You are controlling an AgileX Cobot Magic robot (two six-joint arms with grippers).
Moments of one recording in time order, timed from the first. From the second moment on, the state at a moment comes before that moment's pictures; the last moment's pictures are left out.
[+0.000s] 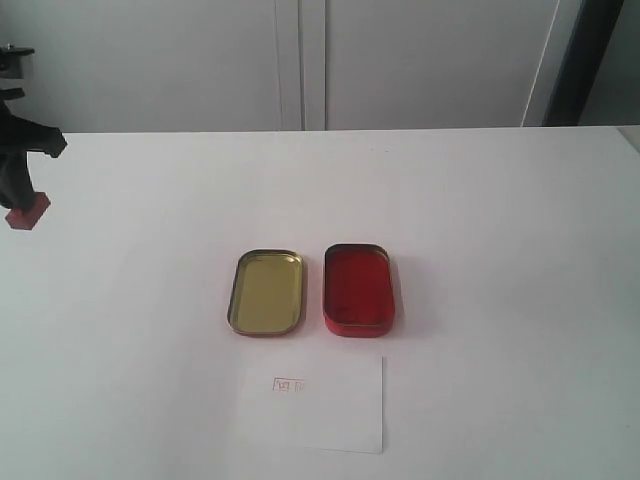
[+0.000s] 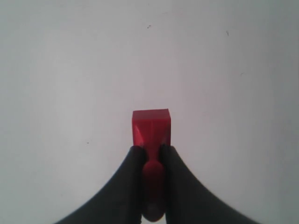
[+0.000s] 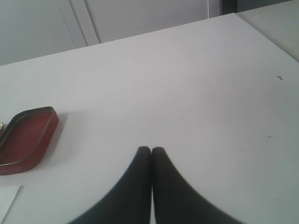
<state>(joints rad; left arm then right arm) -0.06 1.77 -1.57 -0.10 1.27 0.17 0.07 0.00 0.00 -0.14 0.36 0.36</state>
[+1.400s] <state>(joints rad) -0.11 1.75 -1.15 -0.85 1.14 0.74 0.07 0.00 0.00 -0.14 0.36 0.36</state>
